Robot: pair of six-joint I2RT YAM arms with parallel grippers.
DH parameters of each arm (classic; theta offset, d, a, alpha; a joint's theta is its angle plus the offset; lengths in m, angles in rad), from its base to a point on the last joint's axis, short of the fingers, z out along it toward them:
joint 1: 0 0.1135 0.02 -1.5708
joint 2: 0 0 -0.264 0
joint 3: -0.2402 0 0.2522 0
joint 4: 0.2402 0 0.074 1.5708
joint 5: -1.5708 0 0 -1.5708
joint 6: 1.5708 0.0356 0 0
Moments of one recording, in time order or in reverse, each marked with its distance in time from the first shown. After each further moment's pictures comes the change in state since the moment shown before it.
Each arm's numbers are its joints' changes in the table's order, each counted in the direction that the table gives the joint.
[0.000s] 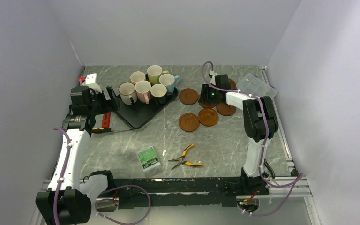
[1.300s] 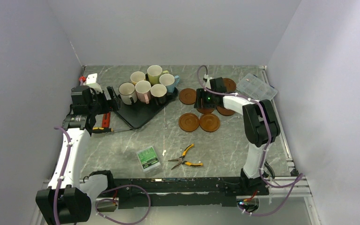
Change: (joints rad) left arm 0.000 0.013 0.000 0.000 -0.014 0.000; right arm 0.070 -0.077 0.081 0.014 0.011 0.019
